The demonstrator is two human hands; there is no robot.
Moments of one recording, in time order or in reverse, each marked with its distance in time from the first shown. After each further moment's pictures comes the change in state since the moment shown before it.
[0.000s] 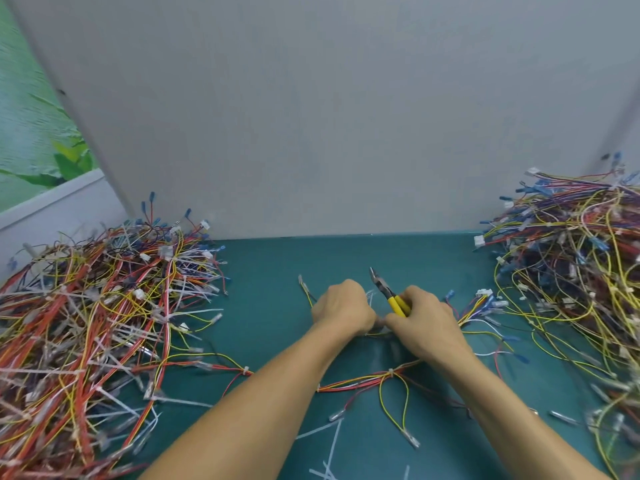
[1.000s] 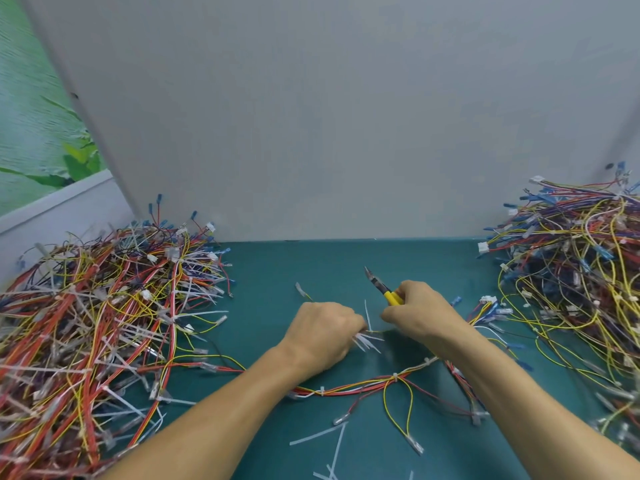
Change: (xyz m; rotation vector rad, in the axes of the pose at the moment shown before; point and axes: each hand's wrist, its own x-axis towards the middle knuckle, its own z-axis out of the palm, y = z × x) left_hand -0.030 -0.061 -0.018 0.369 0.345 0.887; right_hand 0.016 -0.023 -0.011 0.019 -0.191 0.084
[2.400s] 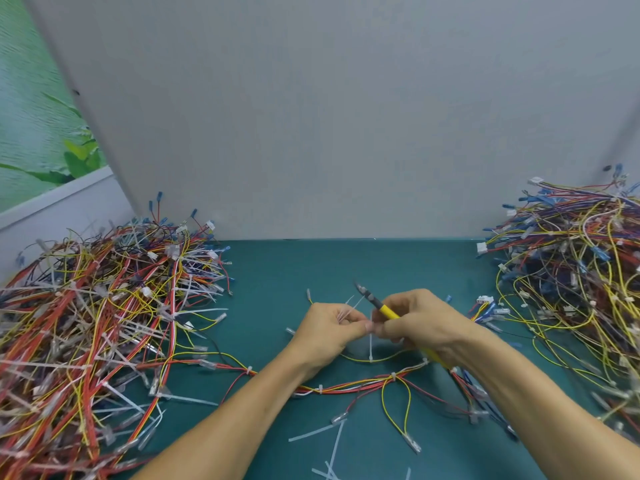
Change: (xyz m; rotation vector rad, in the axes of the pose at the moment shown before) left_hand 0.002 0.015 0.014 -1.217 0.037 -0.695; right_hand -0.016 0.006 -0.006 0.368 -0.285 -0.114
